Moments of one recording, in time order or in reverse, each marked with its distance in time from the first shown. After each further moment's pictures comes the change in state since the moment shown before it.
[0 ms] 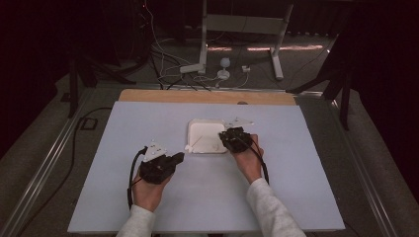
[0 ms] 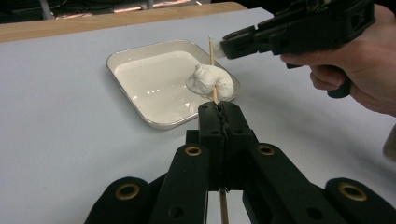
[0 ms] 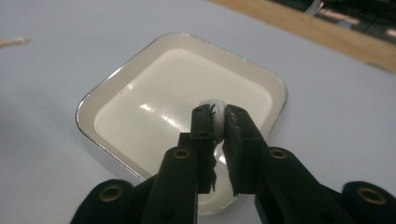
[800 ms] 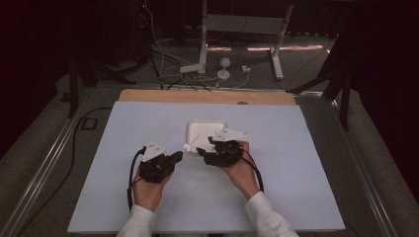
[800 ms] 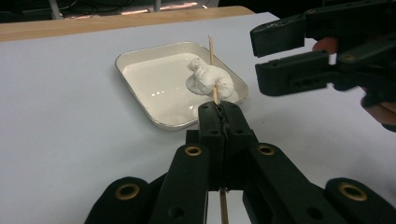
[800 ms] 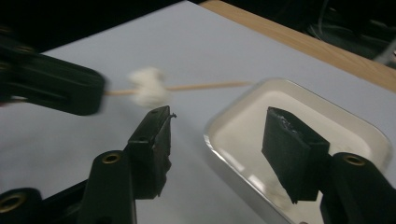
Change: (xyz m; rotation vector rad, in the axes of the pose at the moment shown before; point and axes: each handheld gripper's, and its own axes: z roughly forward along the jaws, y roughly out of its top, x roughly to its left) left arm 0.004 -0.002 0.002 -0.016 0.021 -0.021; right arm 0.060 0.007 -0.043 -0.144 0.236 -0.103
